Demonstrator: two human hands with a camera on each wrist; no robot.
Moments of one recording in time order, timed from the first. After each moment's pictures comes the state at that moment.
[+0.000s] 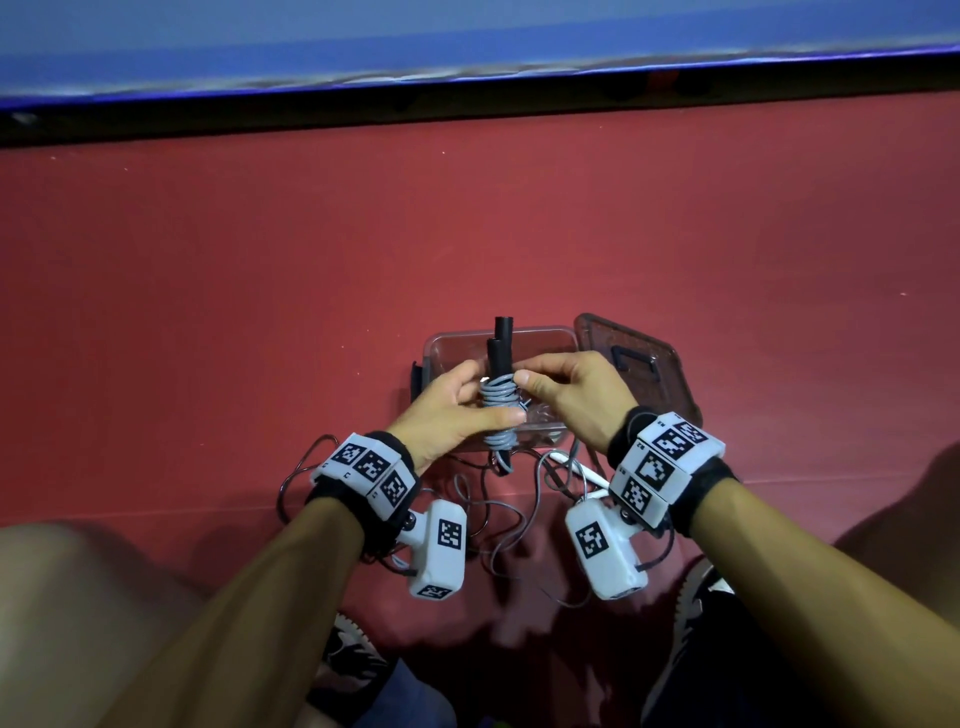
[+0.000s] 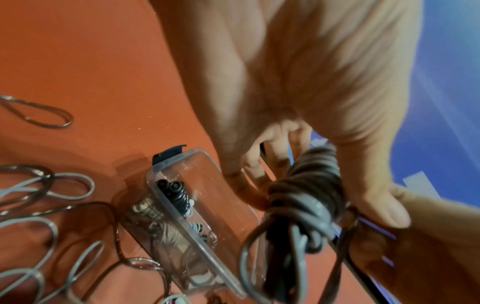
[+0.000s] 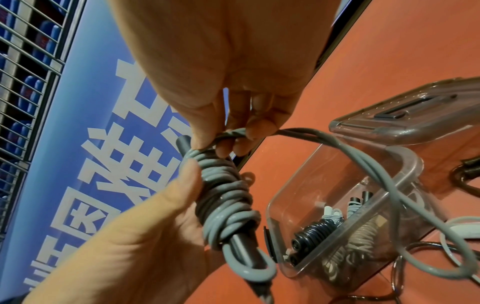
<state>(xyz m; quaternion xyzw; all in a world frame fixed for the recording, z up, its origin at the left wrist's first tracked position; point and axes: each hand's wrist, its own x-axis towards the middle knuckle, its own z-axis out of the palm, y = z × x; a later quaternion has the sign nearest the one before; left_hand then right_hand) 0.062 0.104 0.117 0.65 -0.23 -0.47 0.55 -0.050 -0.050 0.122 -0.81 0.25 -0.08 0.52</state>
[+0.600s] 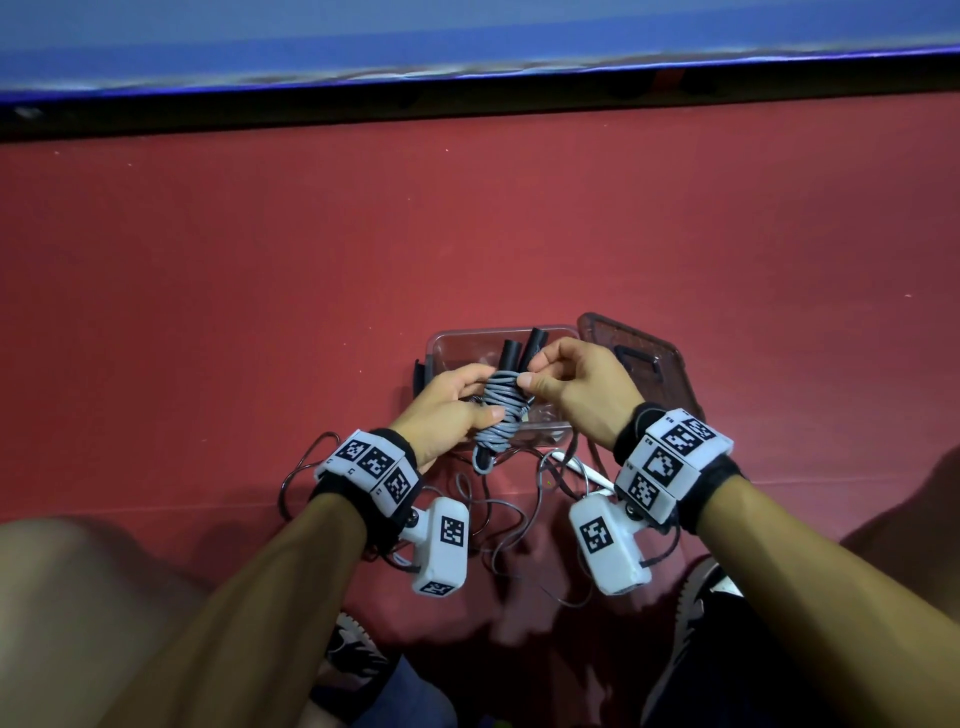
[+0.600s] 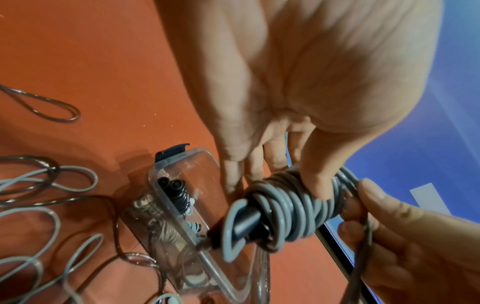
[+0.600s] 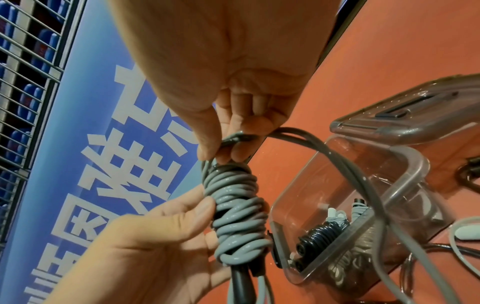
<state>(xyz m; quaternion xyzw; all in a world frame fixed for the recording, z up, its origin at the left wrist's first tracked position) 0.068 0.102 0.116 0.70 -0.22 -0.45 0.51 -0.046 -0.054 0.122 -0.80 0.28 -0.09 0.52</state>
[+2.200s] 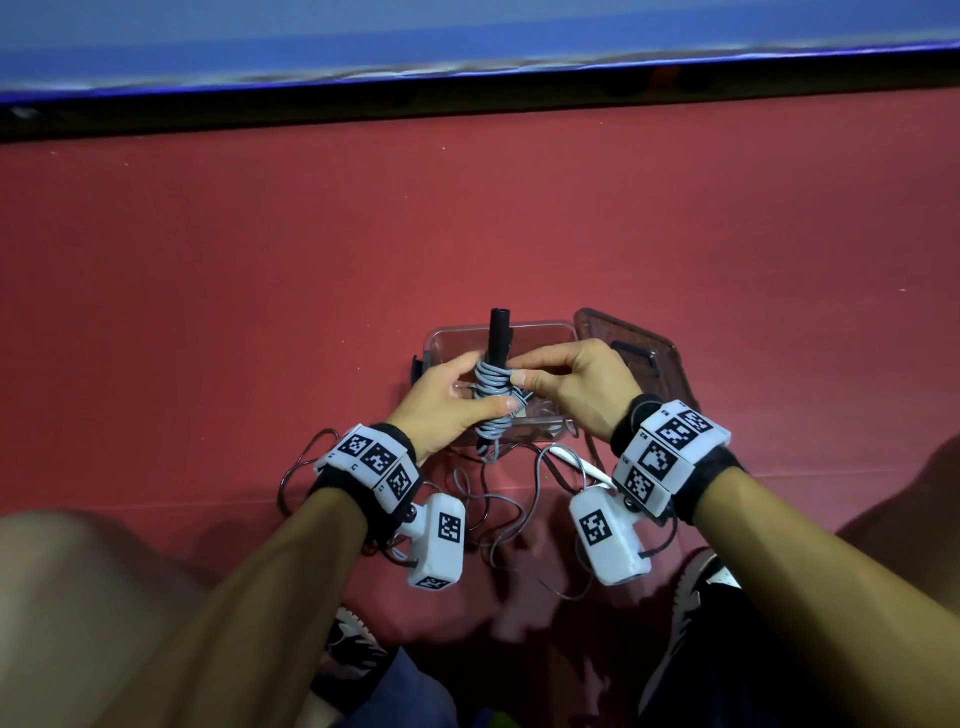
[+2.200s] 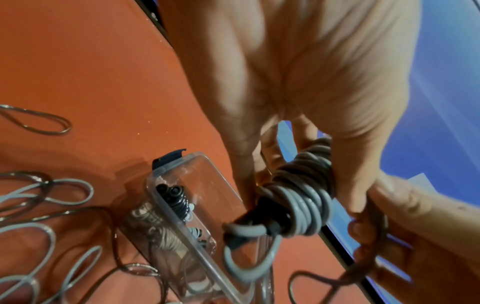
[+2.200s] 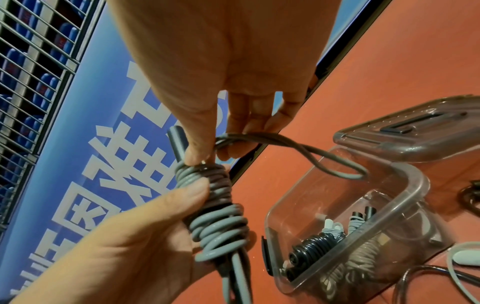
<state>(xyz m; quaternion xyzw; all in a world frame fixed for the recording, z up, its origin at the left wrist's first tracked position) 0.060 0.103 0.120 0.68 -0.25 -0.40 0.55 -0.051 -0.053 0.128 -0.81 0.23 -0.10 0.52</state>
